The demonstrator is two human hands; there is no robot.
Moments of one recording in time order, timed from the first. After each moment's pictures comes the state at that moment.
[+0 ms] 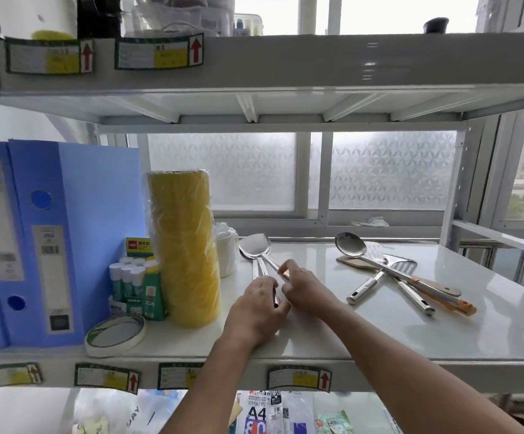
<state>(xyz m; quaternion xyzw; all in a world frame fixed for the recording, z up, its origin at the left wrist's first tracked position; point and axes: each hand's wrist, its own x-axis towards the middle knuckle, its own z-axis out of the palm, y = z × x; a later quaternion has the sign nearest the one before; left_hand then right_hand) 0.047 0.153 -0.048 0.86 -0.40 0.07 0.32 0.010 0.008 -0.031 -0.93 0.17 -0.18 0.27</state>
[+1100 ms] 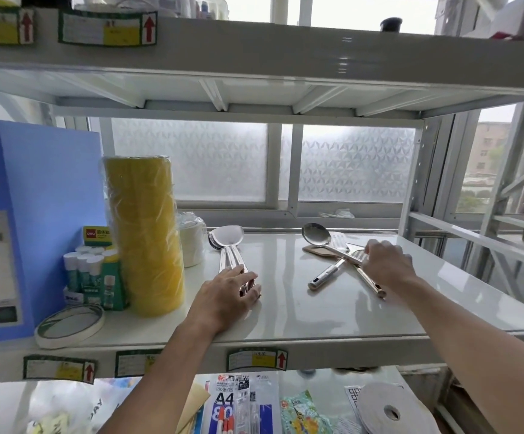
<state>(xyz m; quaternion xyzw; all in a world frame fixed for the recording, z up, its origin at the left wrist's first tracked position) 0.042 0.151 -0.045 0.86 -0.45 0.09 0.24 -0.134 -0.137 0.003 -0.87 0.44 -0.22 0.03</state>
